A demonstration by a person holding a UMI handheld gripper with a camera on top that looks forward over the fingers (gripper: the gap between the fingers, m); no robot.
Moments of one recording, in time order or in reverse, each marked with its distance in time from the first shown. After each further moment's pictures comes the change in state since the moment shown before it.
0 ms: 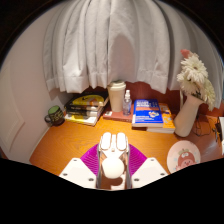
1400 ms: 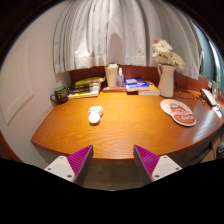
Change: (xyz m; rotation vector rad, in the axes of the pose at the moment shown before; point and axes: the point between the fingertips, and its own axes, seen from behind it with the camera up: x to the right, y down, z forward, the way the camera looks) arm -0.071 0.187 -0.102 0.041 0.161 0.115
